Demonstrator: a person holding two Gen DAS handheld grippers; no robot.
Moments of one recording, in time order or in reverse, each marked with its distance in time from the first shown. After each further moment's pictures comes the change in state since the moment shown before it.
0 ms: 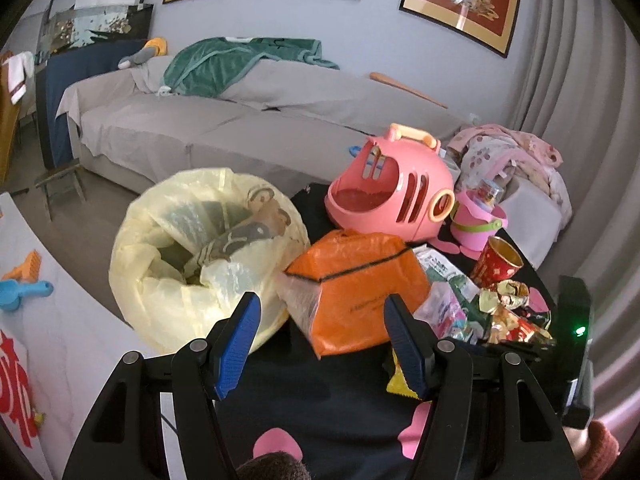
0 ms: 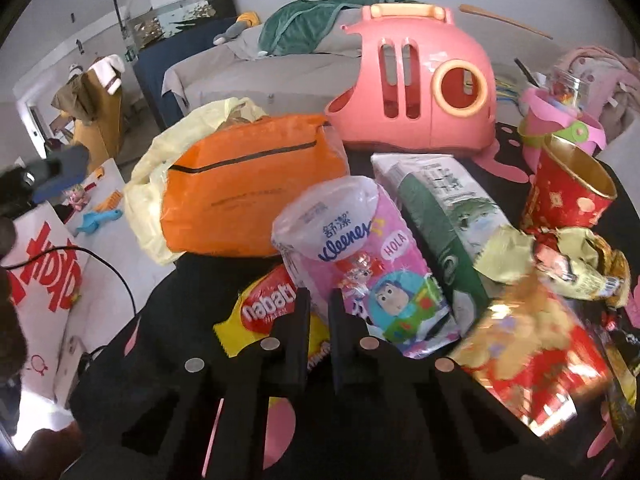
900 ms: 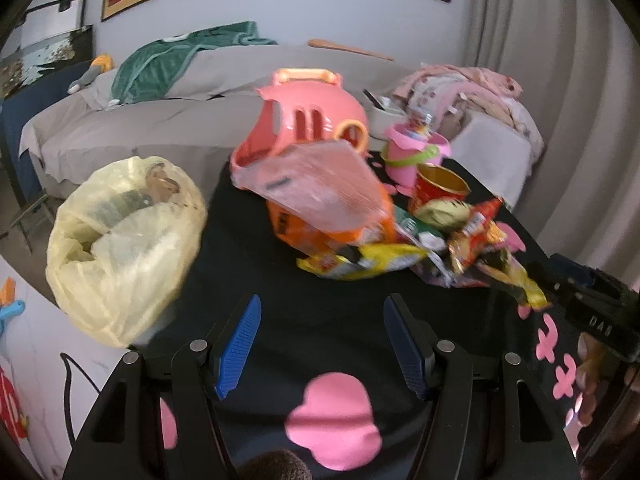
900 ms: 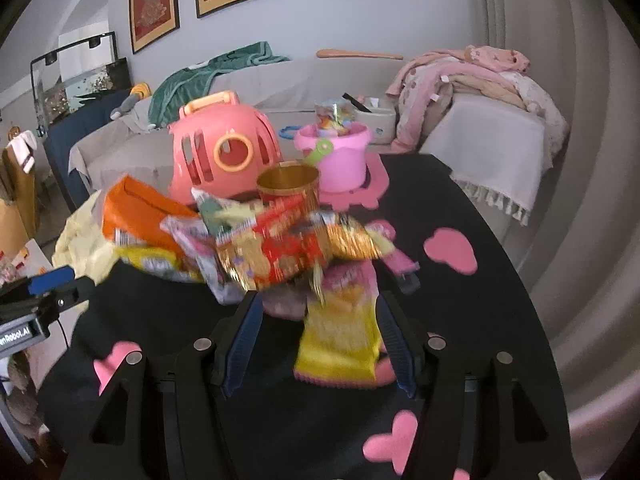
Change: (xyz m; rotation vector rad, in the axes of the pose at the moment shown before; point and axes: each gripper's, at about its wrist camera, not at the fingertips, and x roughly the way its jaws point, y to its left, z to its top) left arm 0.029 -0.113 -0.038 0.177 0.064 -0.034; right arm -0.137 -0.116 -0.056 0.206 -0.219 -0.337
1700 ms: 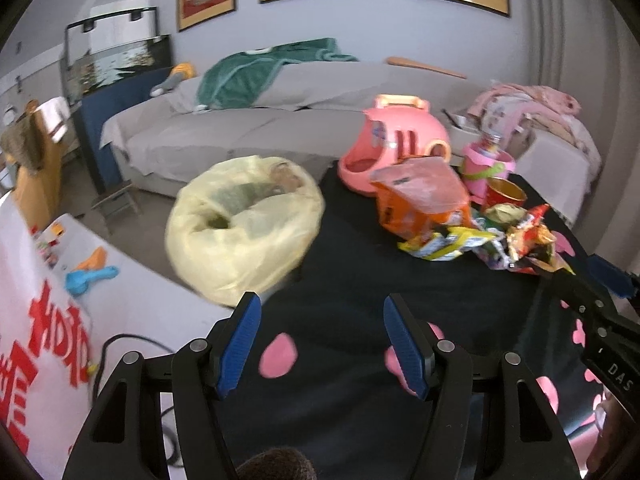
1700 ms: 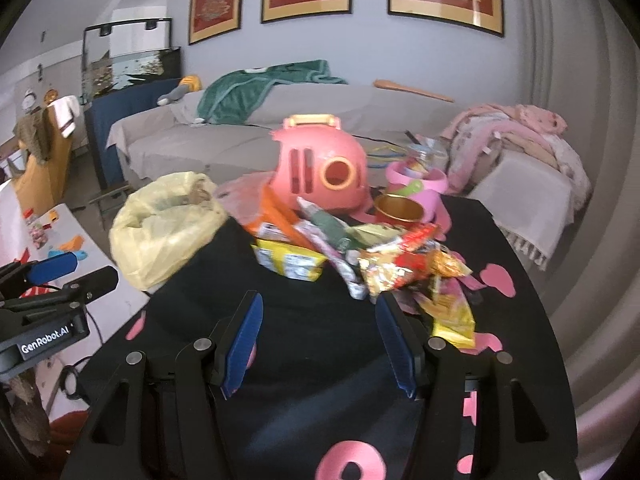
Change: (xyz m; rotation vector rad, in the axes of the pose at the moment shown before) left arm -0.089 0.017 -0.038 -0.052 -0.049 0.268; right arm -0.066 0.106 -0.022 -0.152 -0.067 0.042
